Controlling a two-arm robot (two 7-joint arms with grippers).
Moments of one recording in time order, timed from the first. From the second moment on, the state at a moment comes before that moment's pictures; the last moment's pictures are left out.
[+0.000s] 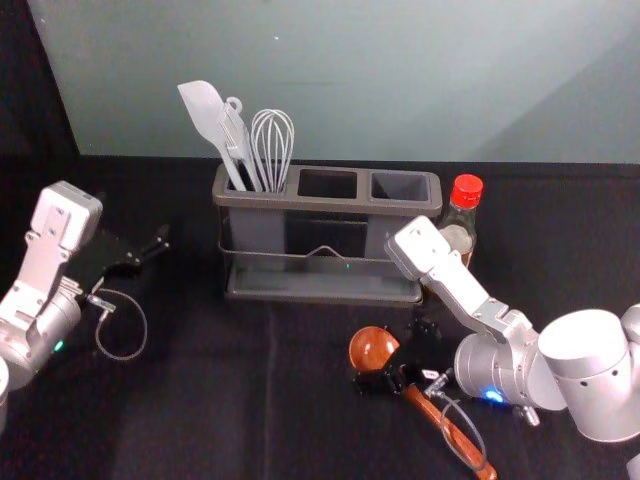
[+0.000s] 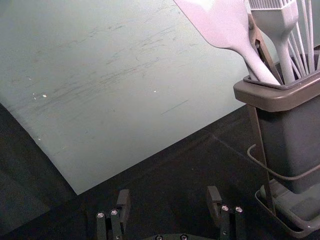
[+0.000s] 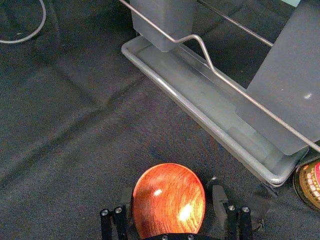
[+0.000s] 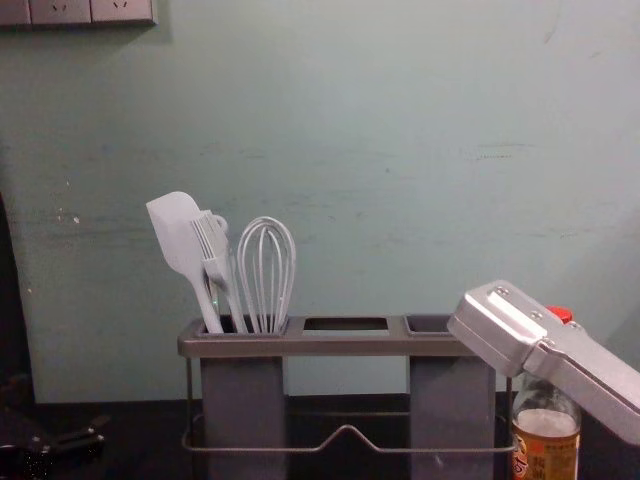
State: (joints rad) left arm -0.20 0.60 0.45 -1.41 -0.25 -0.12 0.03; right arm 0.22 0.39 -0.48 -1.66 0.08 0.75 0.46
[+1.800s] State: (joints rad) left arm -0.20 0.60 0.45 -1.41 -0.25 -0.12 0.03; right arm -0.09 0.48 -0.26 -1.88 0.12 -0.11 0.36
